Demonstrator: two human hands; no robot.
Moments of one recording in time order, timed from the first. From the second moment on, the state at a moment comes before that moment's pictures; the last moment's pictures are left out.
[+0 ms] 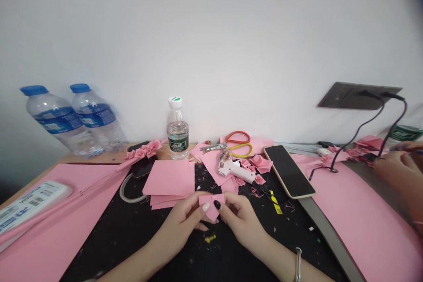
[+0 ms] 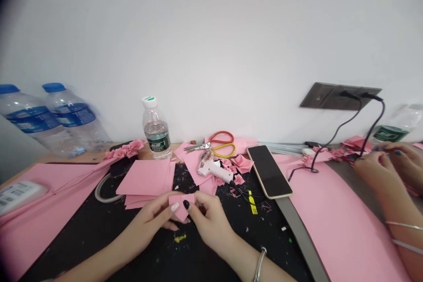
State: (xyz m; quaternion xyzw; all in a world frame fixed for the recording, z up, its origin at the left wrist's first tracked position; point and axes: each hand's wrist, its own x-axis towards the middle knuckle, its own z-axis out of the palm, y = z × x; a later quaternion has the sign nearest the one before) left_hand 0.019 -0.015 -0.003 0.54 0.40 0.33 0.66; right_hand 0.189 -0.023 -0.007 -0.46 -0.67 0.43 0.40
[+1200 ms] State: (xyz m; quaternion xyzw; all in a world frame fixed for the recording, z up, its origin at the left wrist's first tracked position) left_hand 0.020 -0.012 -0.001 0.55 0.41 0.29 0.66; right_hand 0.189 -0.019 0.002 -0.44 -0.69 0.38 0.43
